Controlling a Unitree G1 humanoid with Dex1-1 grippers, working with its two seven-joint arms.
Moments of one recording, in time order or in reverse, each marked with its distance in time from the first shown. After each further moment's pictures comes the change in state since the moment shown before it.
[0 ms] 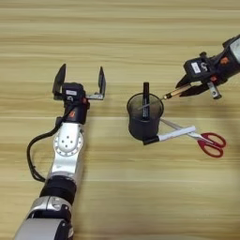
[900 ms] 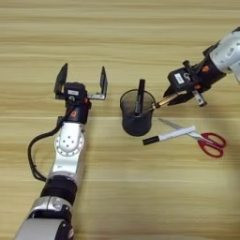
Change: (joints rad) left arm 0.001 -0.002 -0.011 -0.007 0.008 0.000 0.003; right arm 0.000 0.116 0.022 0.008 -0.035 -0.012 -0.004
